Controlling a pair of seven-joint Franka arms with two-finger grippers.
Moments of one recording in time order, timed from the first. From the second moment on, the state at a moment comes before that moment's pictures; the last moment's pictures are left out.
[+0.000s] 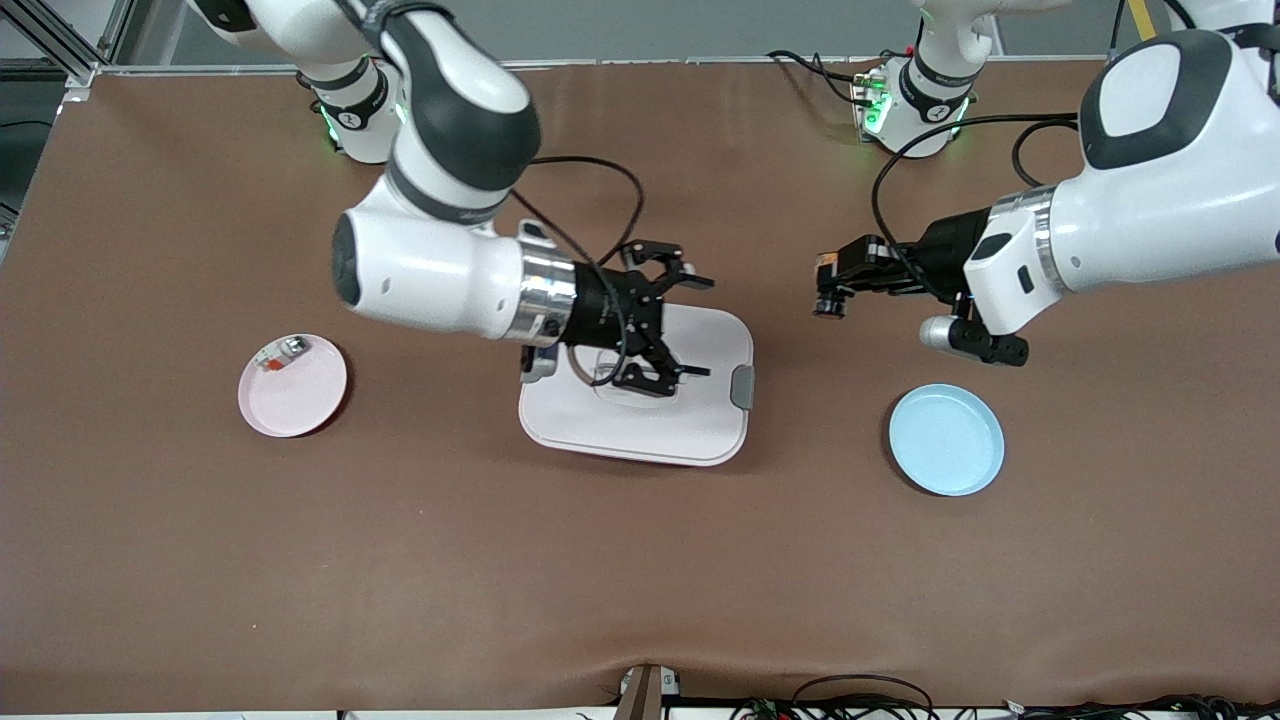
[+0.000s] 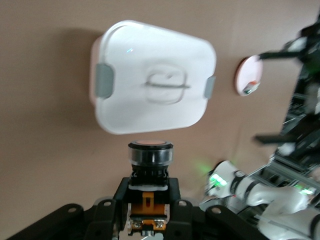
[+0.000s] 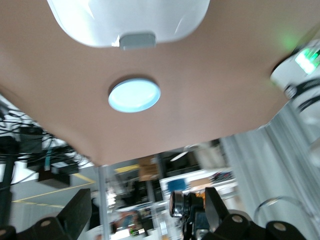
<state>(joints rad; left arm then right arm) 0.00 0.22 -0.28 -1.49 -0.59 1.58 -0.18 0.58 0.62 -0.06 -1.09 1.00 1.97 1.91</state>
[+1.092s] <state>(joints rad) 0.07 0.04 -0.28 -1.49 -0.14 1.36 -0.25 0.29 0.52 -0.07 -1.07 0.44 1.19 0.67</state>
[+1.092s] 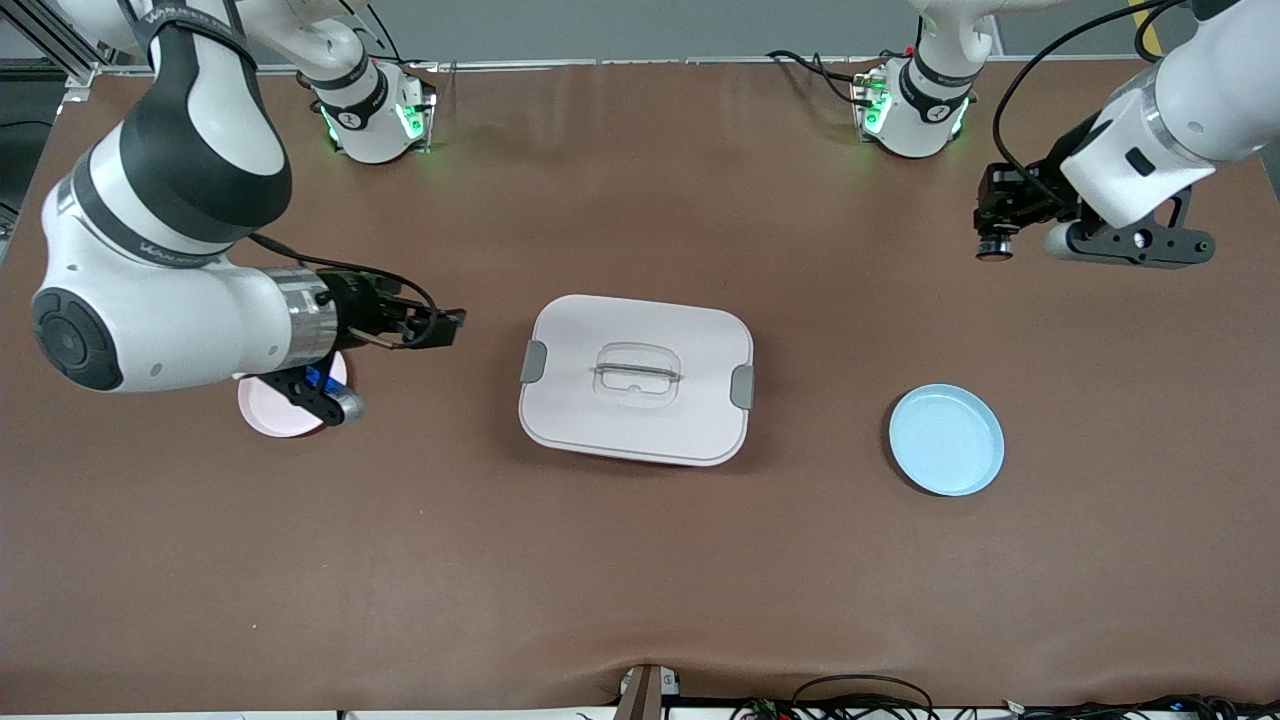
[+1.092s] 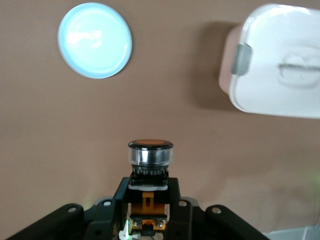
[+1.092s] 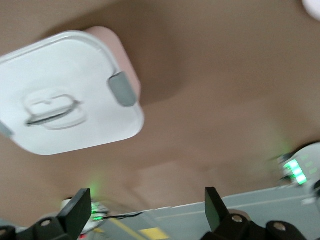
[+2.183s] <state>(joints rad) 0.14 0.18 -0.27 -1.59 -0.02 1.75 -1.27 0.14 0.46 -0.08 -1.07 0.04 1.01 0.09</state>
